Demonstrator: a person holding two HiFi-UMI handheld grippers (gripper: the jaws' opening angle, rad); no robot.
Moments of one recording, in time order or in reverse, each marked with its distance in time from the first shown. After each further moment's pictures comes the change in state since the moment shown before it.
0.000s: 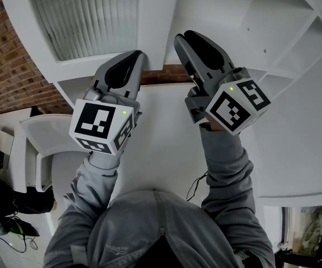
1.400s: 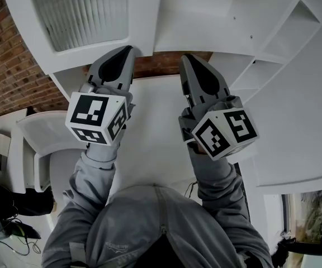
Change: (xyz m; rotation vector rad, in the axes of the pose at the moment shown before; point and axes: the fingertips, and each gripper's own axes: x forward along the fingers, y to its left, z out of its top) left arm -0.018 -0.014 0.000 -0.032 0.007 -0.010; right arm -0.076 0.031 -0.015 -0.034 0.004 -0.249
